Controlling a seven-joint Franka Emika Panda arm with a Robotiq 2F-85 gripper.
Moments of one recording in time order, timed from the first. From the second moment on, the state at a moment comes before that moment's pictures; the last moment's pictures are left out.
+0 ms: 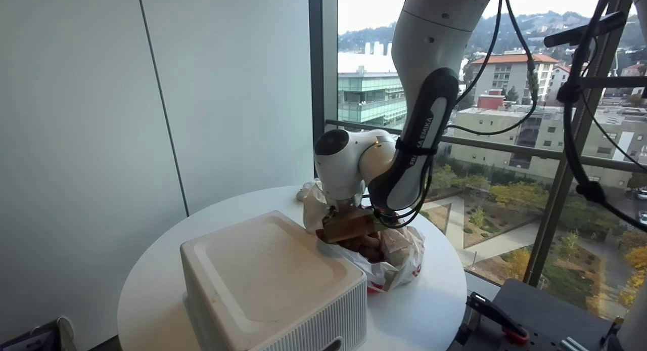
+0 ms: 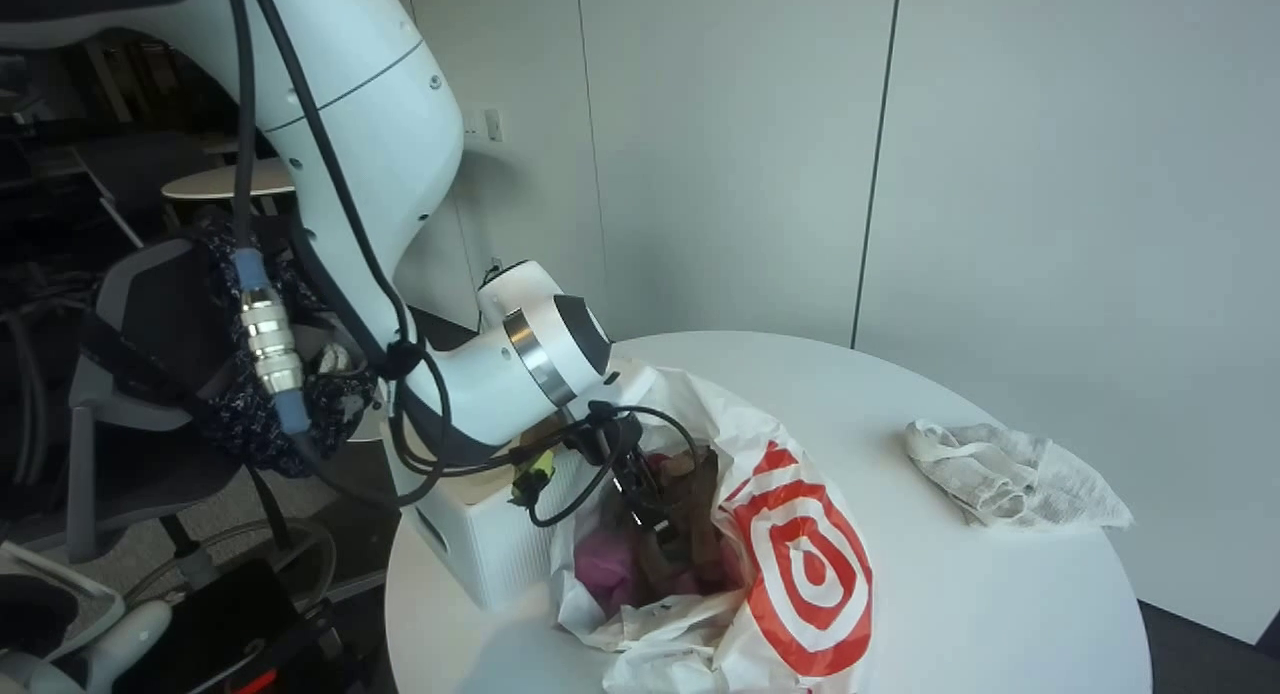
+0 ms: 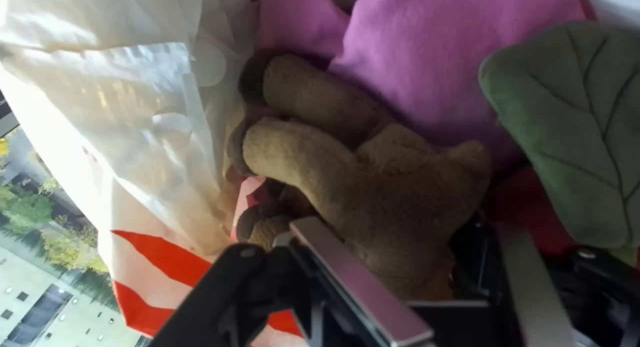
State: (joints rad) arm 0.02 0.42 -0.06 -2.28 -1.20 2.72 1.66
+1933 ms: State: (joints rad) arm -0.09 0.24 -0.12 -2.57 -1.31 2.68 1.84
